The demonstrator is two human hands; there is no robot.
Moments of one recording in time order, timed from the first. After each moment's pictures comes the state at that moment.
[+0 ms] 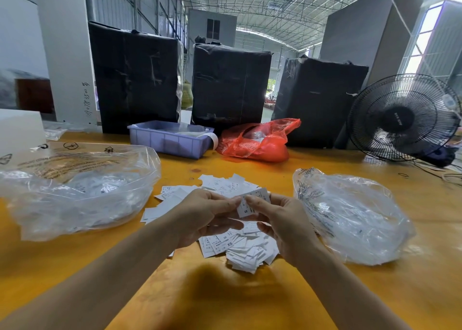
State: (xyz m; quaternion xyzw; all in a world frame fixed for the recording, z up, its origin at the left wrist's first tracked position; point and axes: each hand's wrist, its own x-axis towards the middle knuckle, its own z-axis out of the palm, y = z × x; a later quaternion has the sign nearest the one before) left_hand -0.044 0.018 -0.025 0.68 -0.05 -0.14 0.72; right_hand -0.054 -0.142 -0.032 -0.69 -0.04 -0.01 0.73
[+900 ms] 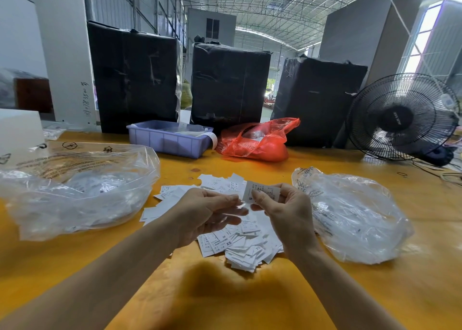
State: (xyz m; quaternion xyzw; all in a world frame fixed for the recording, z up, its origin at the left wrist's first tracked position) left_hand -0.043 0.018 -0.026 0.65 -0.04 -0.13 0.75; right_hand -0.052 -0.144 -0.034 -0.71 -0.10 -0.20 0.66
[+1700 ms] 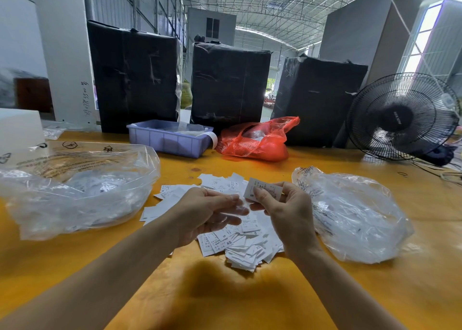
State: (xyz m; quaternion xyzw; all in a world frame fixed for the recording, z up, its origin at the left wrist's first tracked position) left_hand -0.045 0.016 -0.024 0.66 -0.04 -0.12 0.74; right_hand -0.053 -0.142 -0.033 -0.70 -0.11 -0.21 0.67
